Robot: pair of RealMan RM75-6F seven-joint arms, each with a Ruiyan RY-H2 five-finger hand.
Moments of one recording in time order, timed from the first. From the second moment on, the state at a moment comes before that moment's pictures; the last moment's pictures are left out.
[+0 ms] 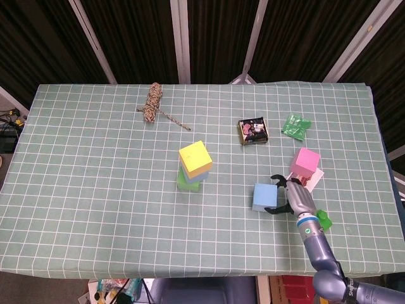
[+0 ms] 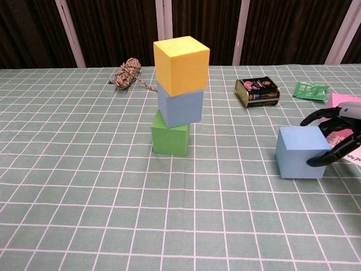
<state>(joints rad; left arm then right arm) 0.07 -0.98 -0.13 -1.84 1.22 1.59 0.07 0.50 -1.37 0.23 -1.75 -0.75 0.99 -0.24</state>
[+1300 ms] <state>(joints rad) 0.07 -0.98 -0.13 -1.85 1.22 1.60 0.09 0.86 -1.39 0.52 -1.99 -0.47 1.05 -0.12</state>
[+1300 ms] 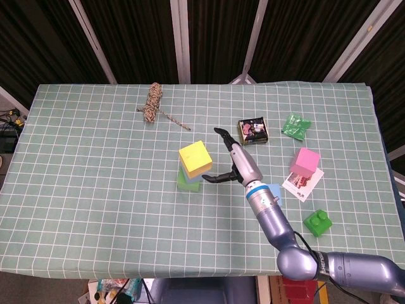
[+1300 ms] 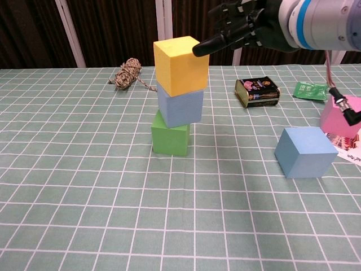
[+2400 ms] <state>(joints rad) 0.05 -1.00 -0.14 -1.86 1.18 1.59 0.15 0.93 -1.66 0.41 -1.55 -1.04 1.00 0.05</state>
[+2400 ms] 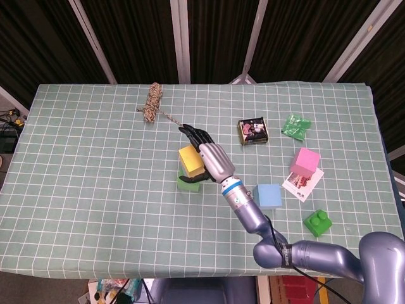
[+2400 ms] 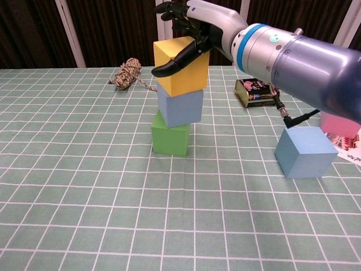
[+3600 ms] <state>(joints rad) 0.05 -1.00 -0.14 -1.86 1.17 1.59 0.15 0.92 -1.66 0.40 -1.49 -0.98 0.99 -0.04</state>
